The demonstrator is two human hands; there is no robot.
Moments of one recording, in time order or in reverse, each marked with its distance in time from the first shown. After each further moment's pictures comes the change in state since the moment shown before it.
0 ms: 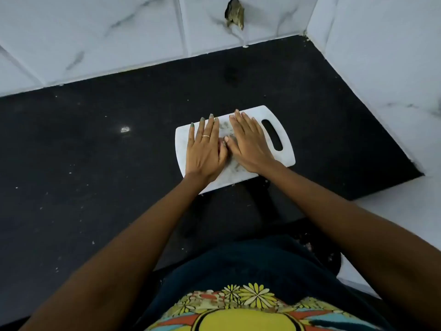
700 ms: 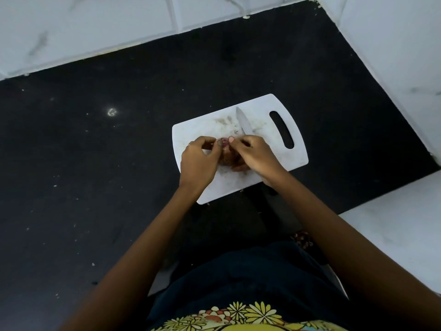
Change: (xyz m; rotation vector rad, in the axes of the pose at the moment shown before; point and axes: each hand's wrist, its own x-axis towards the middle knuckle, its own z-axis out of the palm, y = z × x) left_hand 0.001 -0.016 -0.019 -0.854 -0.133 -0.492; right_hand 0.001 -0.031 -0.015 0.838 -0.185 0.643
